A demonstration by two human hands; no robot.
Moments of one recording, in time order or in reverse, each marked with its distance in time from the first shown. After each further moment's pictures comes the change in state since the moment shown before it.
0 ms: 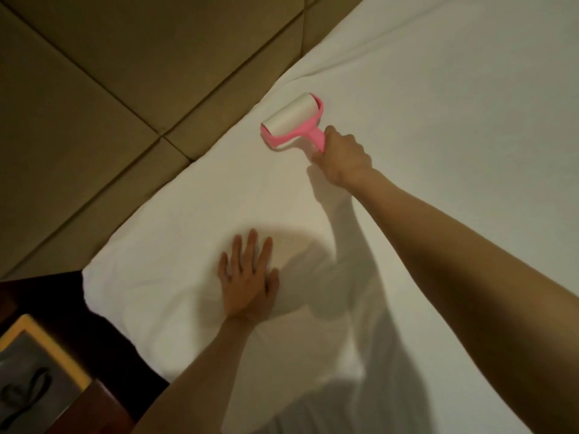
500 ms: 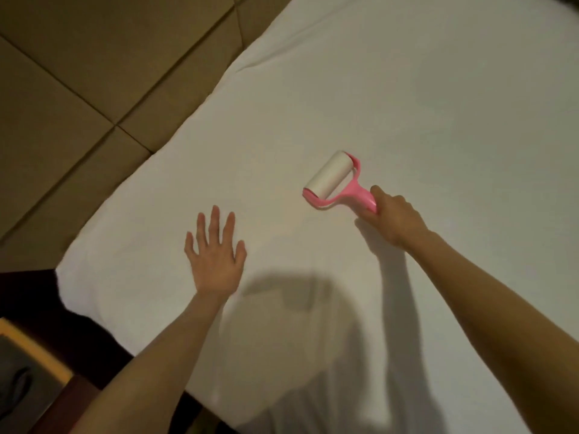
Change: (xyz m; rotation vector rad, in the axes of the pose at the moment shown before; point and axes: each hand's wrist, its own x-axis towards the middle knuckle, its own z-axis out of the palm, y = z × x) left_hand -0.003 0.003 -0.010 0.031 -0.062 -0.036; right_hand -0.150 0.183 0.028 -0.008 -0.025 0.109
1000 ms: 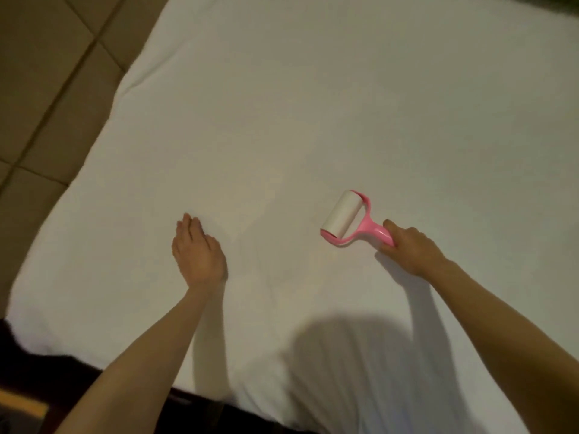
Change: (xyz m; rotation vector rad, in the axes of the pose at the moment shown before) left_hand -0.053 0.099 -0.014 -0.273 0.075 0.024; right_hand -0.200 0.175 0.060 0.067 -0.012 0.225
